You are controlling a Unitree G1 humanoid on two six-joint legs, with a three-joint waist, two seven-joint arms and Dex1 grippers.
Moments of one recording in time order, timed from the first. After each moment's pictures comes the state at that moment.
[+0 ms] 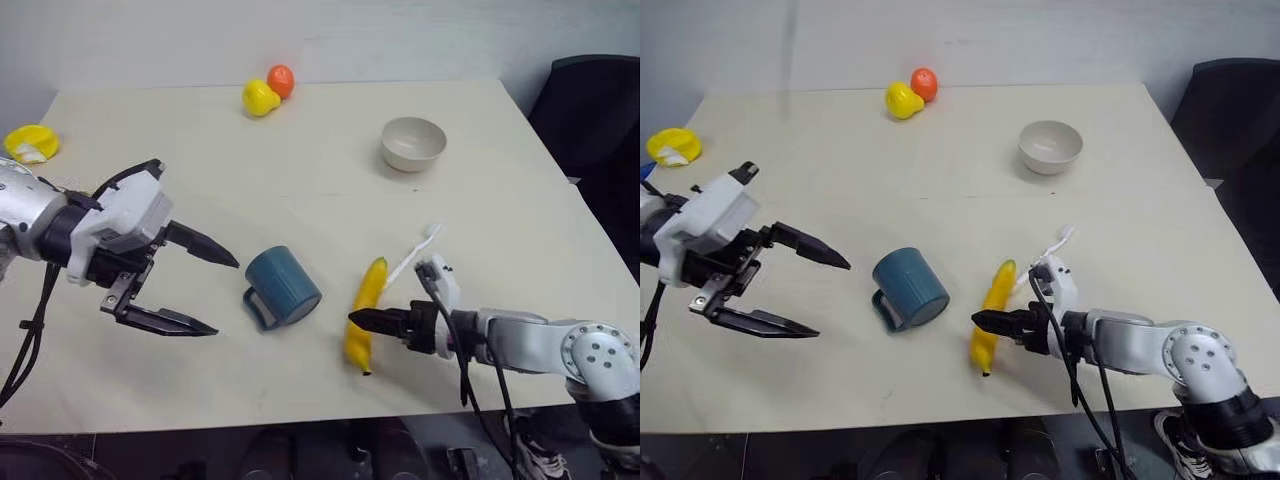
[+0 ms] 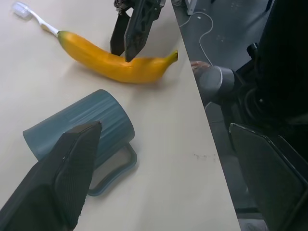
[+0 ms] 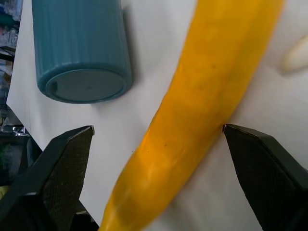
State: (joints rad) left arm -0.62 1.28 0.00 -0.29 -0.74 0.62 -1.46; right arm -0.32 -0.76 0.14 -0.35 1.86 1.01 -0.33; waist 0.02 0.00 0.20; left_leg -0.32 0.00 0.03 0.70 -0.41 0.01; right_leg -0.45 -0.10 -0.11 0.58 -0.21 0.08
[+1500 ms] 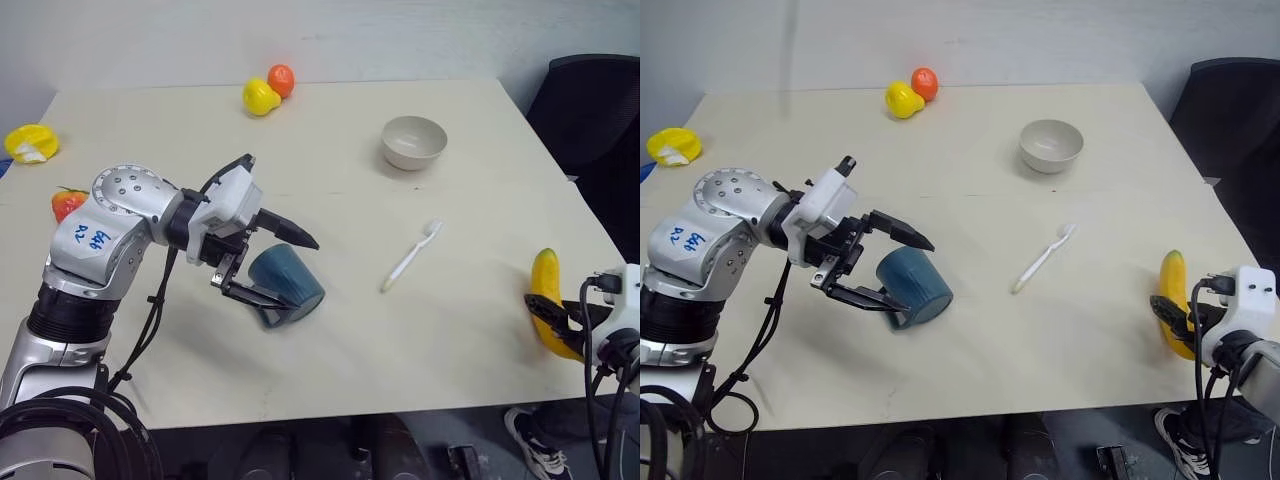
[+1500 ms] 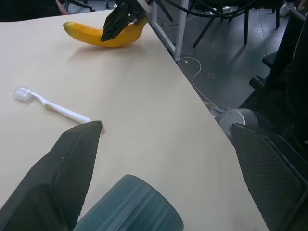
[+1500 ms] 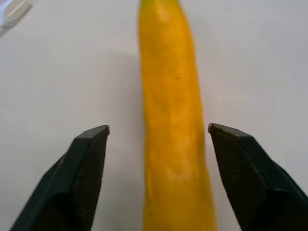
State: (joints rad) left arm -0.81 0.80 -0.14 -0.15 -0.55 0.55 -1.41; right arm 0.21 -0.88 -0.58 -0.35 1.14 0.89 0.00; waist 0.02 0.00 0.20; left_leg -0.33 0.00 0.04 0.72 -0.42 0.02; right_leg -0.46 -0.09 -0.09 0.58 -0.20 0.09
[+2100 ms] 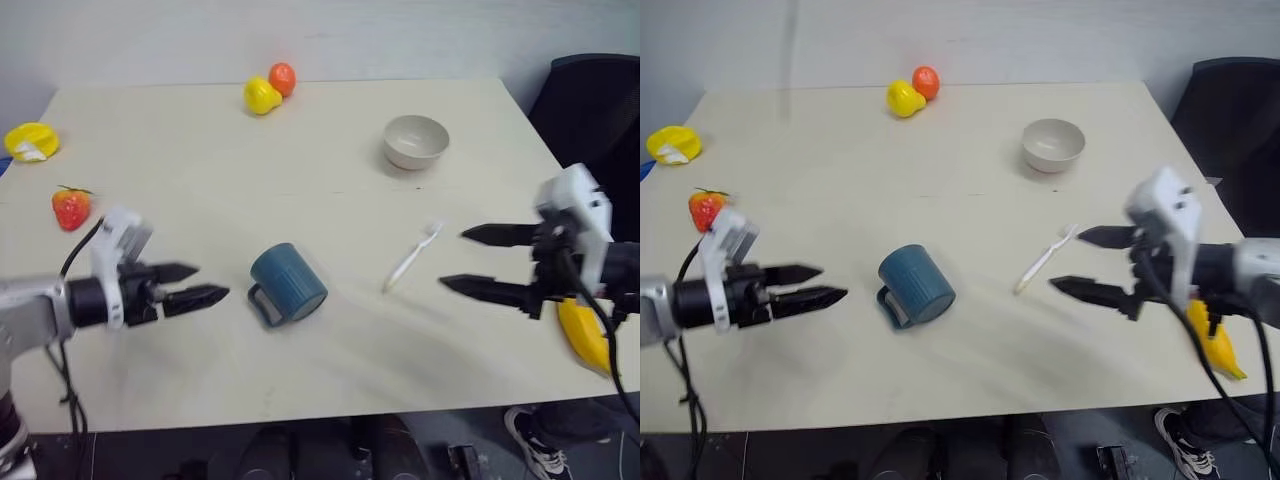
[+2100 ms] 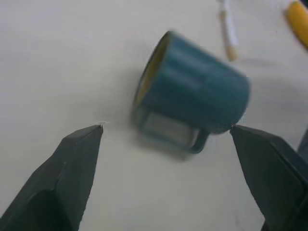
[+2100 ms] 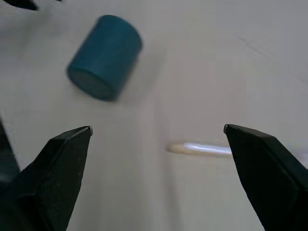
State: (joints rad) left arm -0.21 0.83 0.64 -0.55 -1.01 1.61 -0.47; right arm -0.34 -1.24 -0.24 -0.54 1.16 0.93 0.73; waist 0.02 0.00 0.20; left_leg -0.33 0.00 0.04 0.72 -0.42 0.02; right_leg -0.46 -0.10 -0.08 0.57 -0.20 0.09
